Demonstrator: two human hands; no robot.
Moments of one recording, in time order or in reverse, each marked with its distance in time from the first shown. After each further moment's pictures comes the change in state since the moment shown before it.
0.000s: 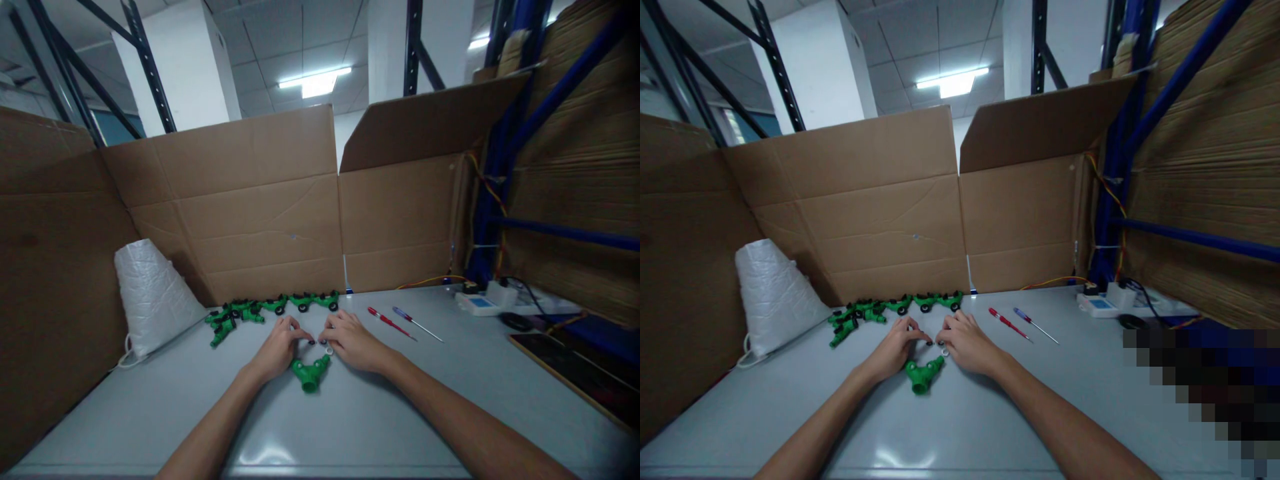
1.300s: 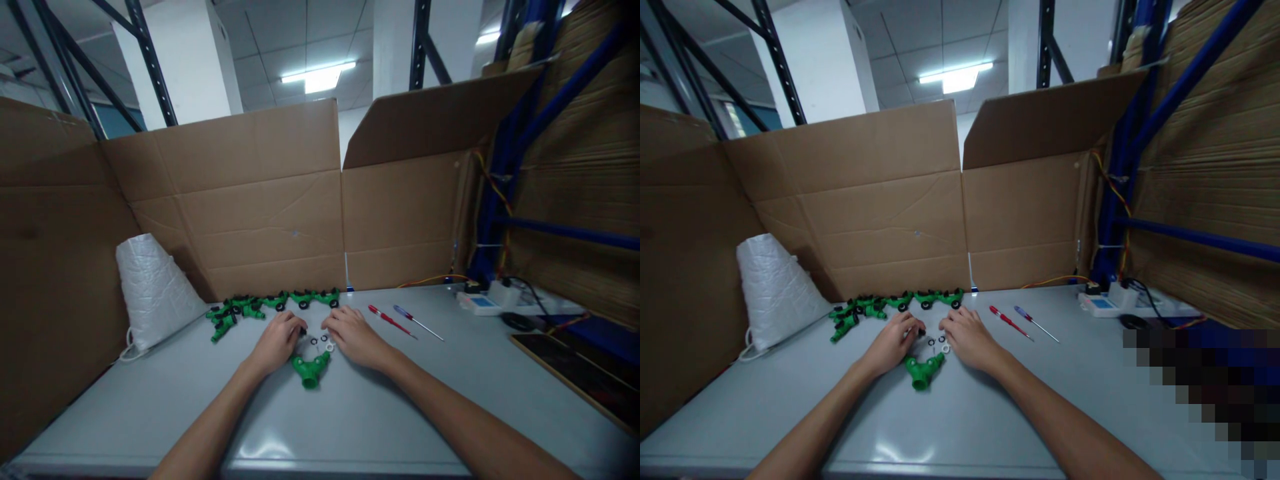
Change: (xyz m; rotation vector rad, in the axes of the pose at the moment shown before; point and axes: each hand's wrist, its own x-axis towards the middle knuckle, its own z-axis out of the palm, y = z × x) left_hand 0.002 0.012 -0.010 0.020 0.084 -0.069; right_hand -0.002 -0.004 -0.004 -0.043 0.073 0.087
